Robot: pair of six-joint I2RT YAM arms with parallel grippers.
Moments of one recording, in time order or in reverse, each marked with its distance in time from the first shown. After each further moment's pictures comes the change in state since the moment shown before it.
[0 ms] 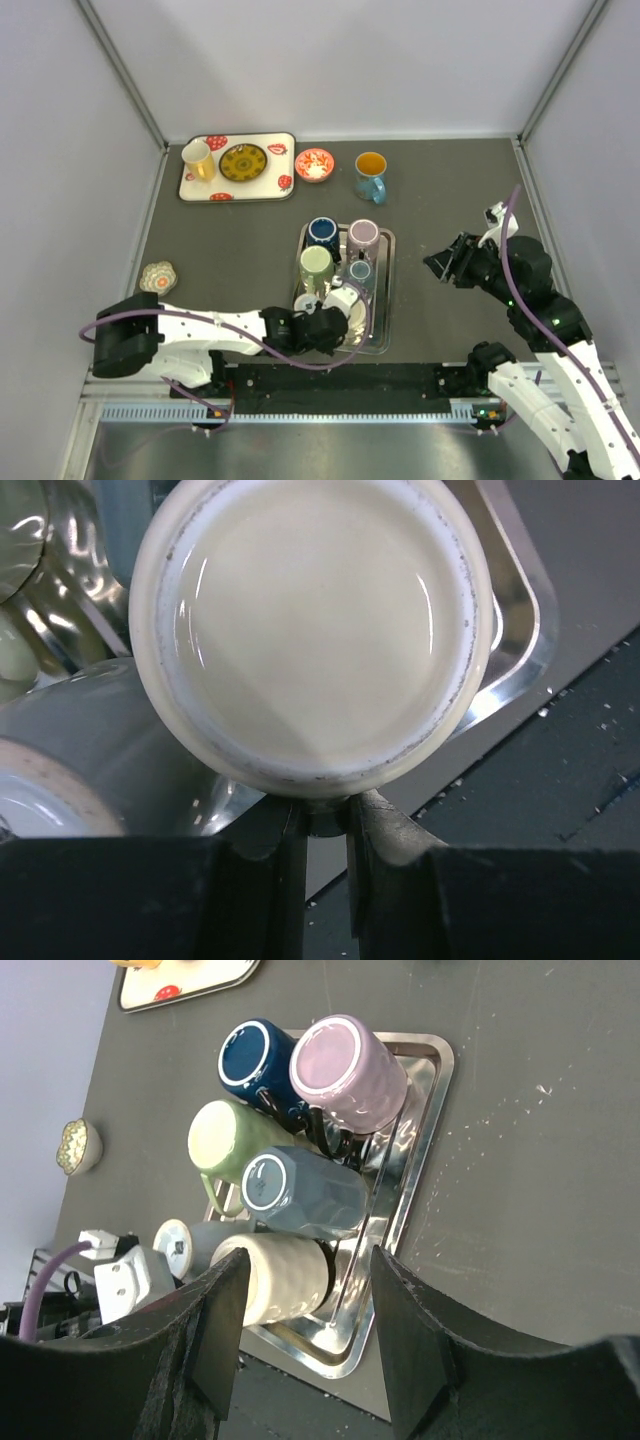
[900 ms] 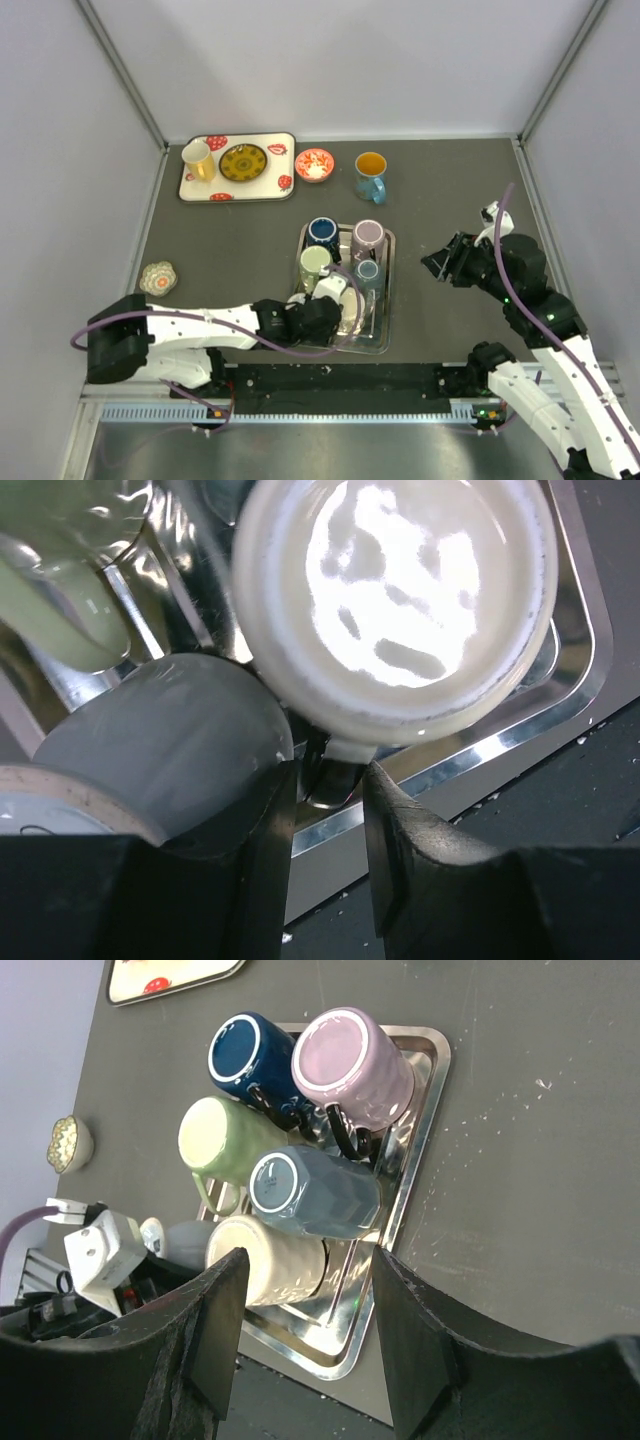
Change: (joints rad) left arm 0.094 -0.028 0.006 -0.075 -0.003 -0.064; right arm 0.000 0.023 -0.021 0.018 -0.002 0.000
